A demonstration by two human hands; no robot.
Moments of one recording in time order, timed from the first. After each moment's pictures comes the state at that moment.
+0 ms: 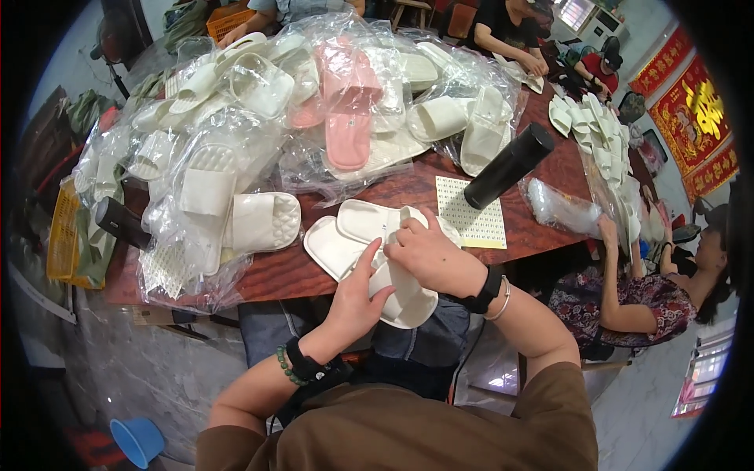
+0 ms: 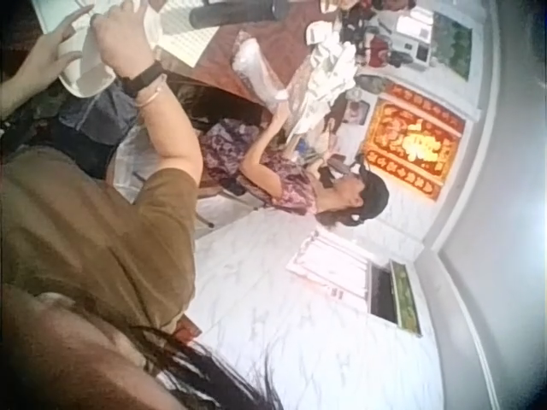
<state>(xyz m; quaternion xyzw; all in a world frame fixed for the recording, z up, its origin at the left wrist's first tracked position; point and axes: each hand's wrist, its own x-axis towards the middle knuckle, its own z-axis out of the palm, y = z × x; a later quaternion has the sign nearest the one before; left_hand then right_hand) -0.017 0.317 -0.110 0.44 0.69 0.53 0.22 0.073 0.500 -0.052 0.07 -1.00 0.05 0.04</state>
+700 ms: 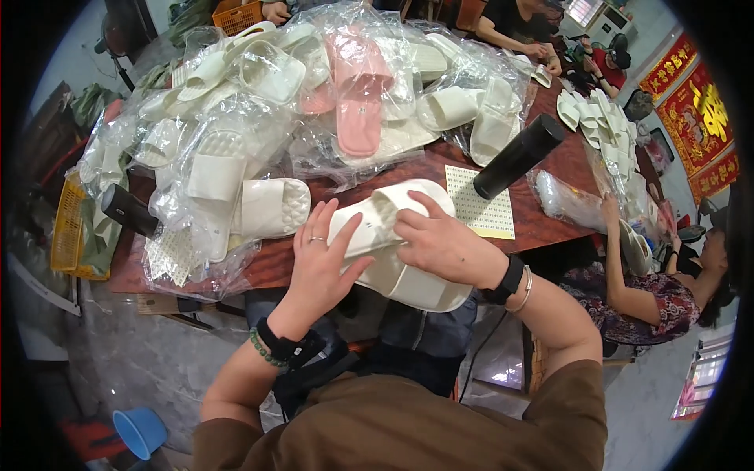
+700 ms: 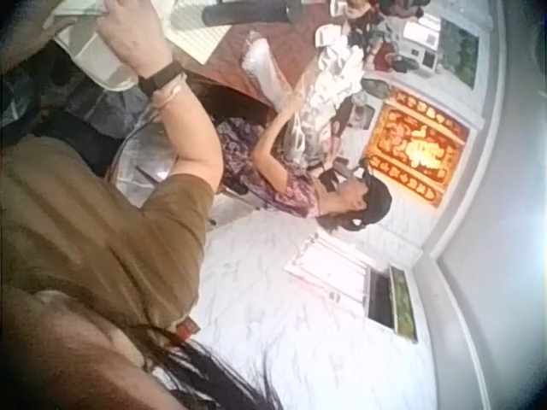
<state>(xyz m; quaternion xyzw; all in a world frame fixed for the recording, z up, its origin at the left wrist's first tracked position) -0.072 0.288 -0.092 0.55 0.76 0.34 -0.08 0.064 0.492 -0.010 0.20 -0.98 -0.04 0.05</state>
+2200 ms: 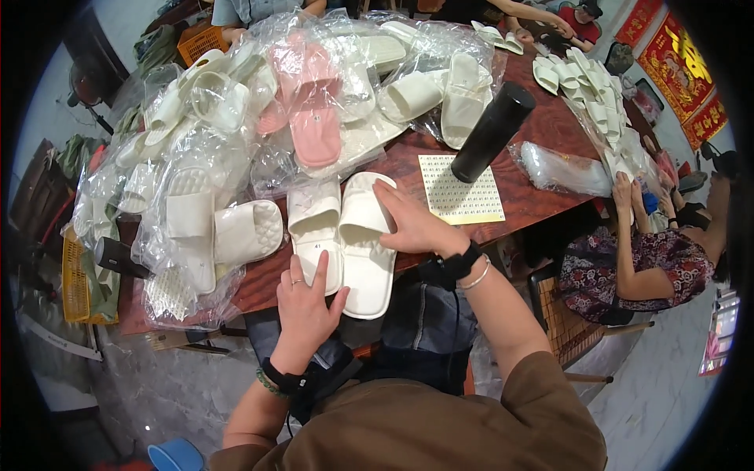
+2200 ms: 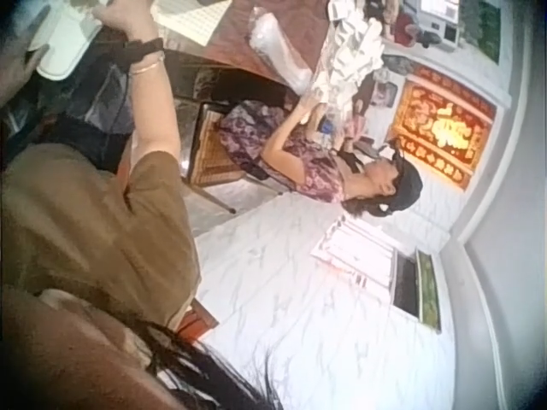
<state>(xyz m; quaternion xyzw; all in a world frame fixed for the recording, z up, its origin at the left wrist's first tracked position) -0.044 0.271 -0.116 0.51 0.84 0.19 -0.05 0.052 0.546 -0.123 -0.10 -0.94 0.30 0.09</state>
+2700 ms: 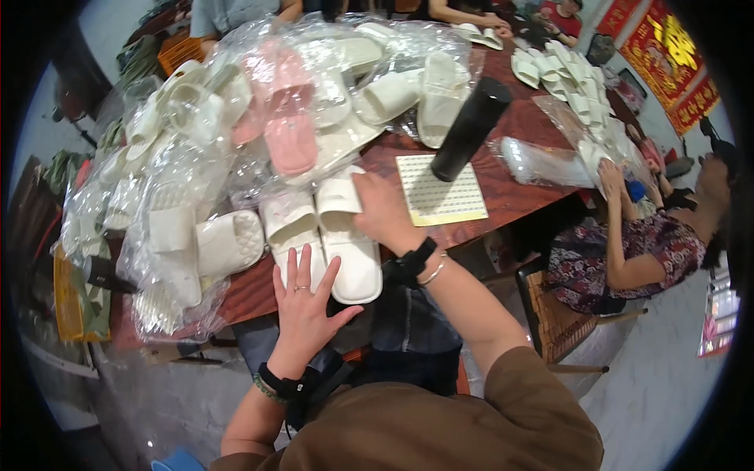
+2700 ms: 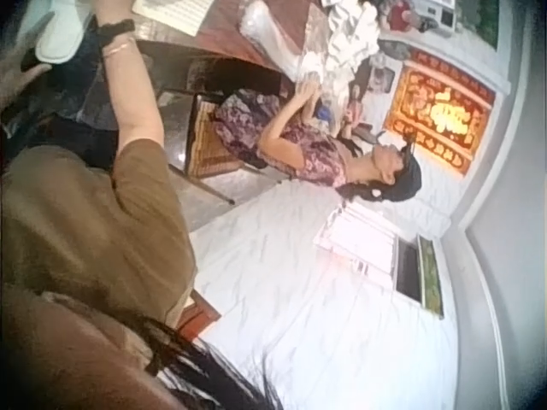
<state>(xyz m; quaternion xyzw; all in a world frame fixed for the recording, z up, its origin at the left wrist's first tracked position) -0.032 0.288 -0.111 0.57 0.79 0.24 -0.01 0.022 0.535 -0.124 -0.24 -0.92 0.24 0.19</state>
